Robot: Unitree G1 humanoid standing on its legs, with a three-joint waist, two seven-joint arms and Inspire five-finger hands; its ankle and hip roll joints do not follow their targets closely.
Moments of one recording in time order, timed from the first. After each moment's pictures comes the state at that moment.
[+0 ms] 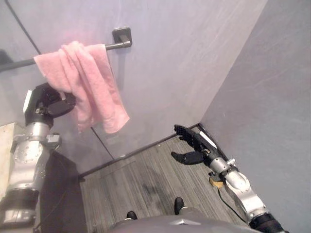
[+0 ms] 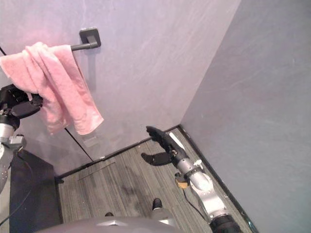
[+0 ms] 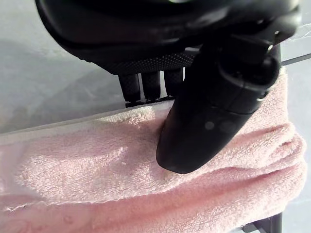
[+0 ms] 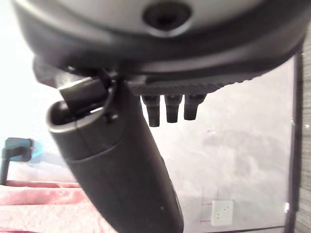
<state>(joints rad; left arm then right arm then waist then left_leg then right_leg) -0.06 0.75 0.15 0.27 -0.54 -0.26 0.04 0.08 -0.45 0.29 0.15 0.20 -0.25 0.20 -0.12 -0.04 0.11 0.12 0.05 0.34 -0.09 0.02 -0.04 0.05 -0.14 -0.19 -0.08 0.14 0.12</state>
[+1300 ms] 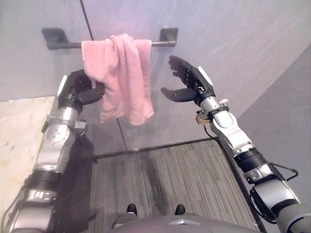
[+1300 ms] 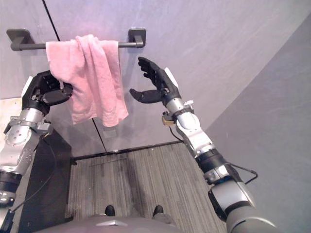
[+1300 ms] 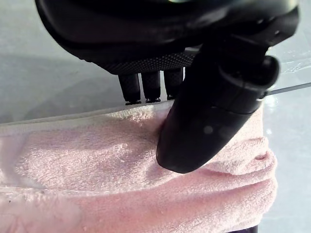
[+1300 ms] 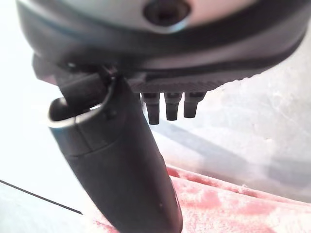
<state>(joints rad) -0.26 0.66 -0.02 0.22 -0.50 -0.19 0.01 -0.59 -0.46 0.41 0.31 0.39 -0.20 0.01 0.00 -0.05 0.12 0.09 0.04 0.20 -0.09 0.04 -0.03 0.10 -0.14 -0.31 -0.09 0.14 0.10</state>
